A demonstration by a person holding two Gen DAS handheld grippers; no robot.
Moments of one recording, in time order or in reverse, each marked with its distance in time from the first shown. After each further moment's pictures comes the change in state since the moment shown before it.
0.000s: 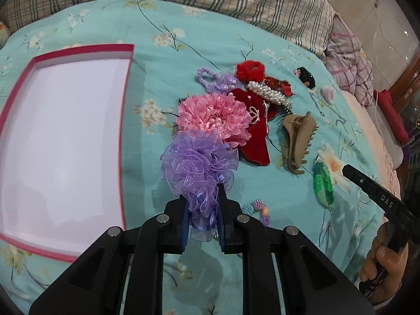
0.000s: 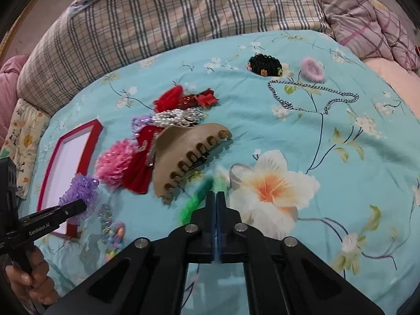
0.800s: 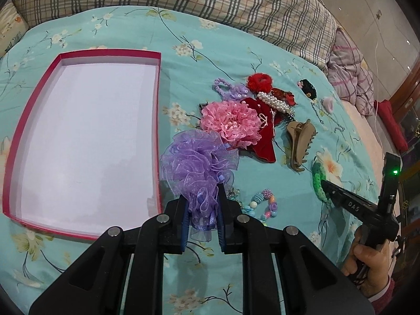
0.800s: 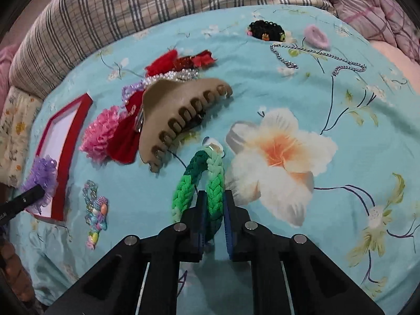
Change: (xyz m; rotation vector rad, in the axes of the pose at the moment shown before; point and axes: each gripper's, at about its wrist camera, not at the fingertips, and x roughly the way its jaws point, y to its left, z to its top) left arm -0.029 0.020 -0.010 -0.041 -0.069 -0.008; right arm 0.032 -0.001 -0.027 0.012 0.095 -0.020
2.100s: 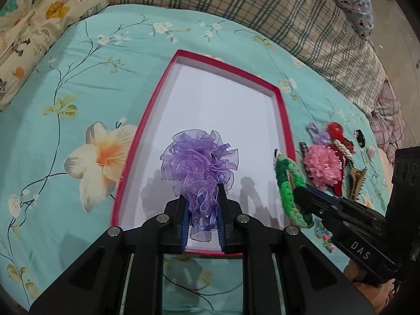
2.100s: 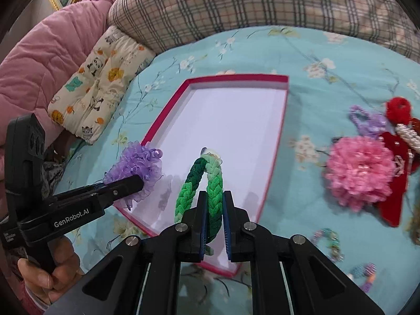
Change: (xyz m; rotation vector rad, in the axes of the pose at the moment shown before) left arm -0.037 0.156 0.002 -0.214 -0.072 0.156; right arm 0.036 0.278 0.005 -0.361 0.045 0.404
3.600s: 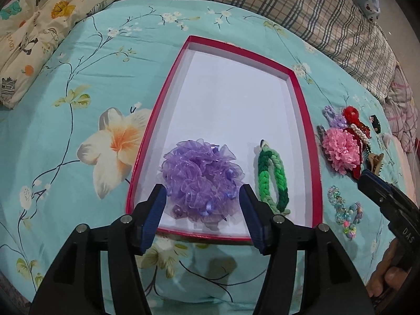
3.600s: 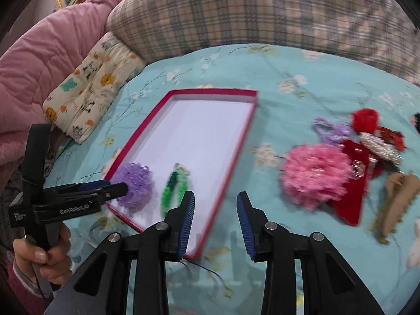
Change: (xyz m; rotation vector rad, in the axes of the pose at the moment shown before) left arm 0.001 -0.004 -0.016 0.036 0.038 0.087; right arm -0.052 -0.024 -0.014 -0.035 -0.079 -0.113
